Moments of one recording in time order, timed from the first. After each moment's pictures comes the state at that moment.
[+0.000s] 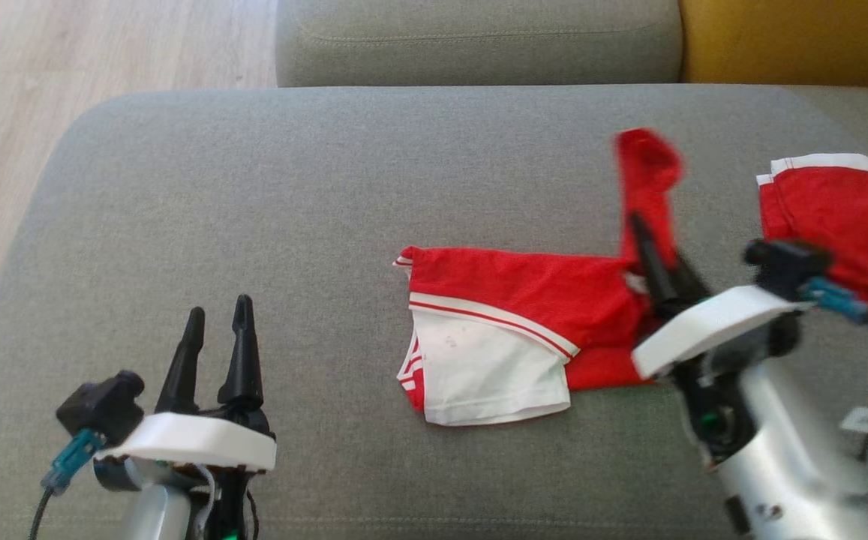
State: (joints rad) left arm -0.05 0.05 -0.15 0.20 -0.52 -0.04 -0.25; right arm -0.35 -0.17 0.30 0.39 0.65 0.13 -0.03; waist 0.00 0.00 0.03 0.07
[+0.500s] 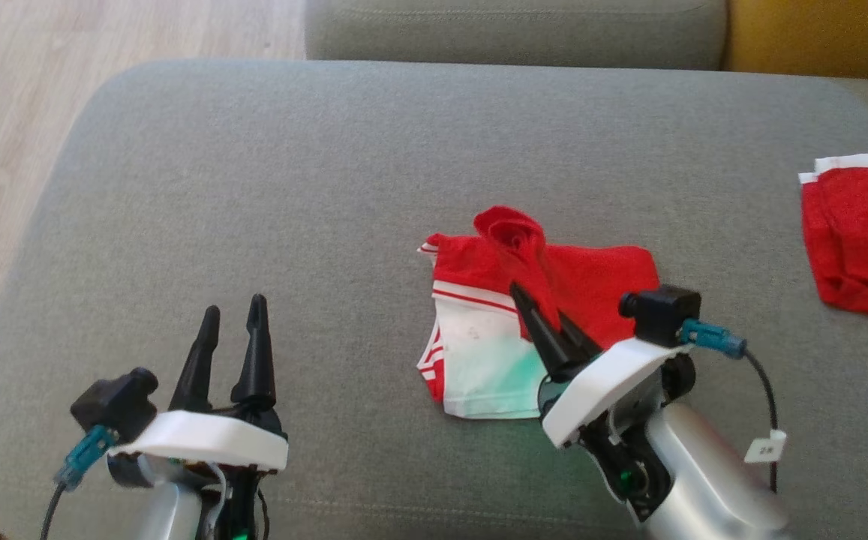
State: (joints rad) left arm -0.05 0.05 -0.17 0.21 -0.54 -0.04 -0.25; right arm -0.28 -0.07 0.50 0.35 0.64 0.13 0.04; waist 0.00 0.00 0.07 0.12
